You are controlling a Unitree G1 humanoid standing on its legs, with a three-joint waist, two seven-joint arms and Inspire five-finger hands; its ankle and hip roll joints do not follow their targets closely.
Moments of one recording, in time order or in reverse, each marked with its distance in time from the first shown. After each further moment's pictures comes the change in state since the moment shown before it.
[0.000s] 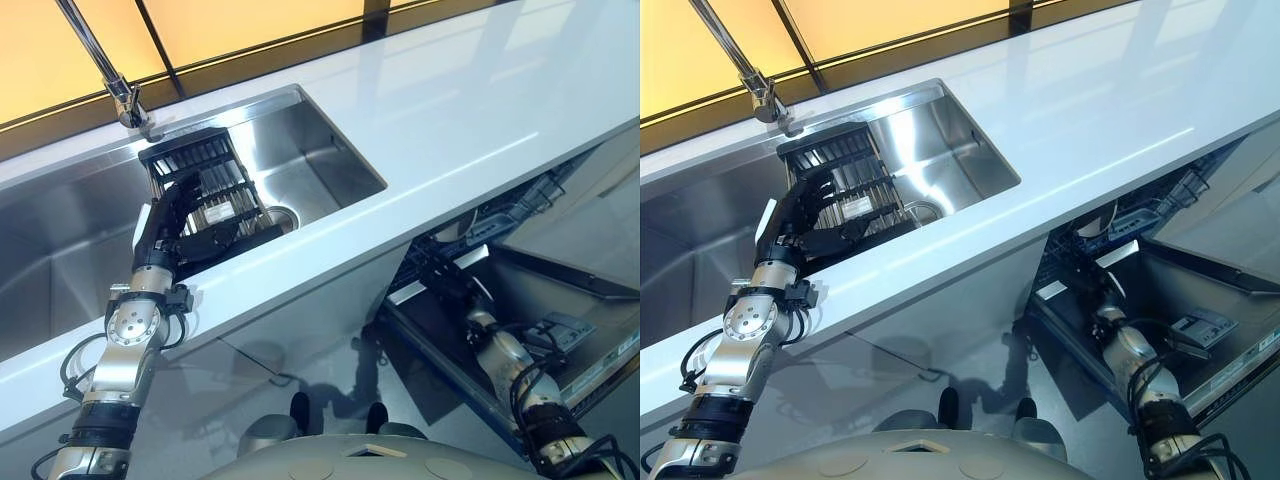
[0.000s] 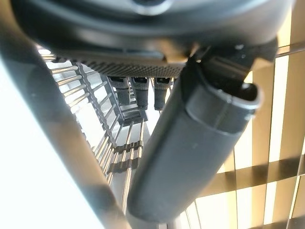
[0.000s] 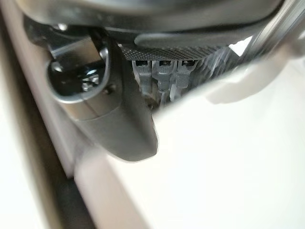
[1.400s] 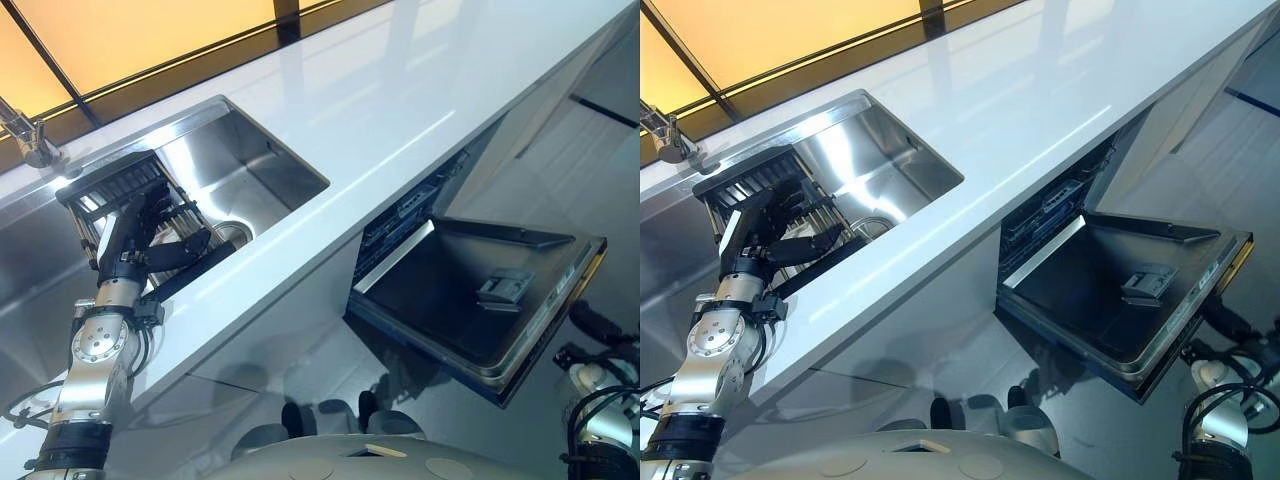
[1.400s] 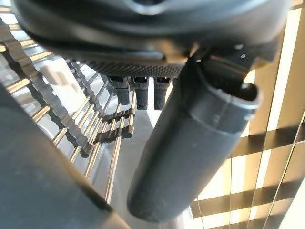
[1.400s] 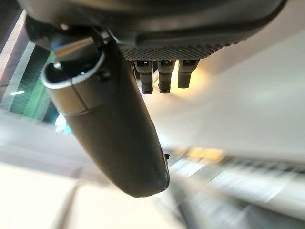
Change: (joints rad) left arm 0.105 0.071 0.107 -0.025 -0.054 -0.006 -0.033; right arm 0.223 0.034 -0.594 0.215 -0.374 -0.067 -0.750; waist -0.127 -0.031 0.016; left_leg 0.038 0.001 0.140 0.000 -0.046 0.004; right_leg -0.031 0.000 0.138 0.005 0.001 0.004
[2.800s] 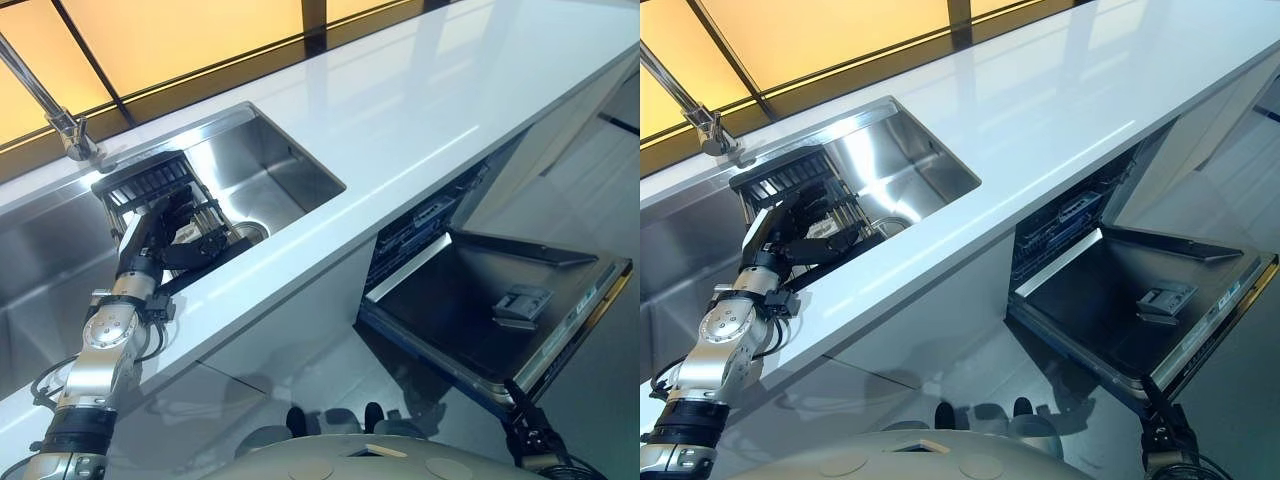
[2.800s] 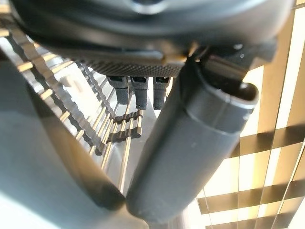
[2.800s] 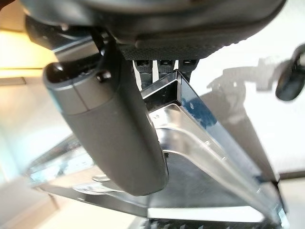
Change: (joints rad) left arm -0.061 0.042 -0.059 0.026 -0.008 0.093 -0.054; right arm -0.033 0.108 0.081 0.531 0.678 -0.091 0.619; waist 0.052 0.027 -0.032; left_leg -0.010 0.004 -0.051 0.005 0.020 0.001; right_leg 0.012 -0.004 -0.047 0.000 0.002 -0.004
